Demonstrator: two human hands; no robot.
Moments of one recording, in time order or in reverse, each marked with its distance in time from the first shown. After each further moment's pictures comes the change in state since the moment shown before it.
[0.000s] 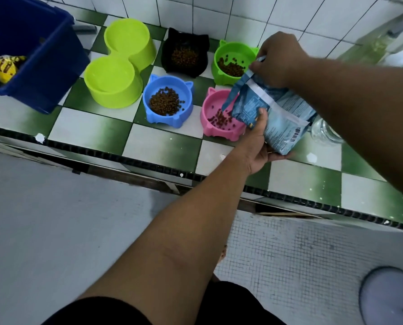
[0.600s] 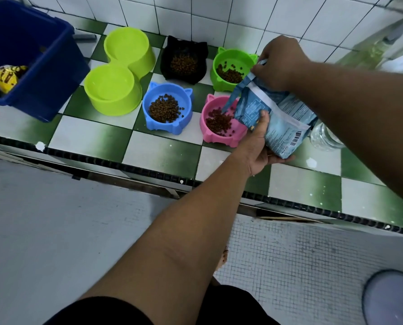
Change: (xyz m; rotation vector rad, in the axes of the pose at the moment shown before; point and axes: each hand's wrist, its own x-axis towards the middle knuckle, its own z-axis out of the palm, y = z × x) left_hand 0.003 0.012 0.005 0.011 -0.003 -0.029; right_hand 0.003 0.001 -0.008 0.005 -0.011 0.029
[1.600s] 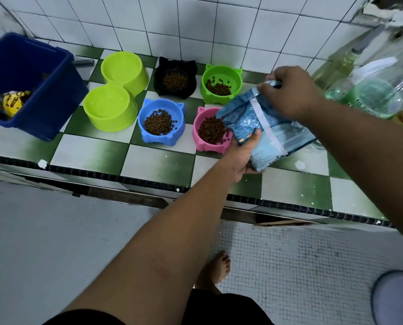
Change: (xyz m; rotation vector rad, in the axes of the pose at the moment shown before) left_hand -0.024 -0.001 -0.007 0.239 0.144 0.054; right_hand -0.071 0.033 -0.013 0.361 0.172 0.080
